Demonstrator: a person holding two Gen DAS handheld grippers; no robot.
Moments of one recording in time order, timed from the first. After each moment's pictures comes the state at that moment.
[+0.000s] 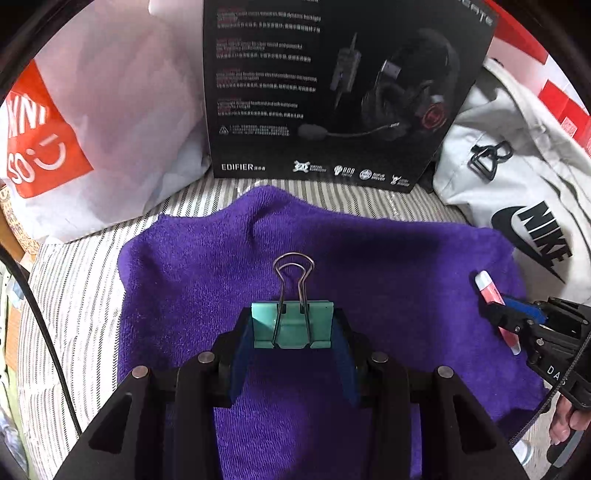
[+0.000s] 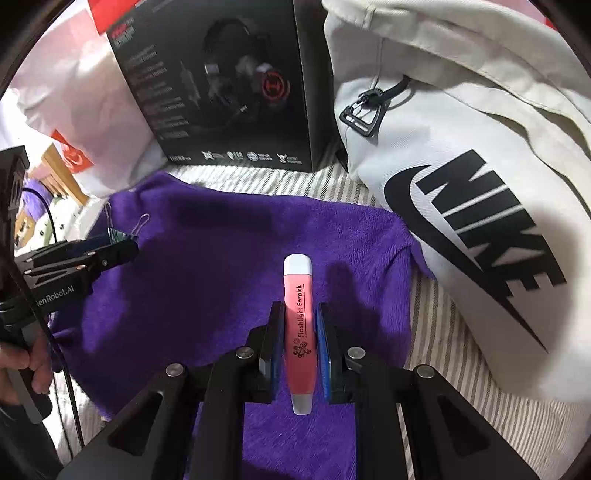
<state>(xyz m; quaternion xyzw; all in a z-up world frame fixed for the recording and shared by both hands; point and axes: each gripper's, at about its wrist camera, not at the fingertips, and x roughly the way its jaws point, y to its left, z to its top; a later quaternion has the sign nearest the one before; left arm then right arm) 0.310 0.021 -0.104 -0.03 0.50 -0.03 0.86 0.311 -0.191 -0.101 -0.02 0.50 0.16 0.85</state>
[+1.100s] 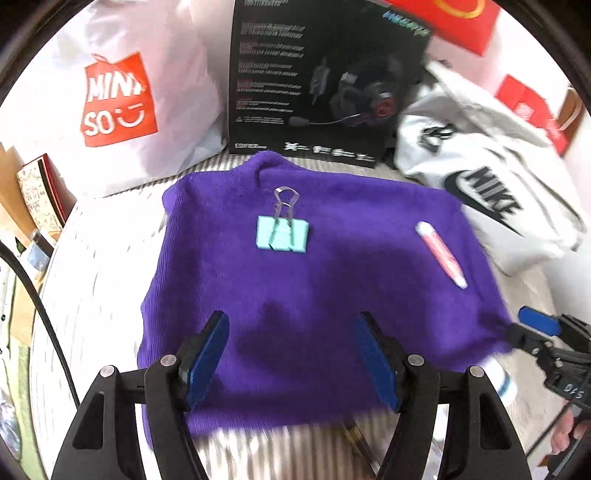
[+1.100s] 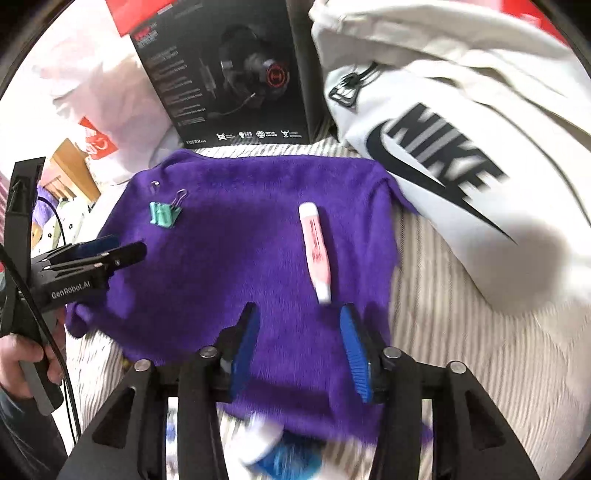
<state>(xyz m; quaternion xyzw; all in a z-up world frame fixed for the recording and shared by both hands) 0.214 0.026 -0.059 -0.05 0.50 -0.04 0.86 0.224 -0.214 -0.081 0.02 0.51 0.14 0.85</state>
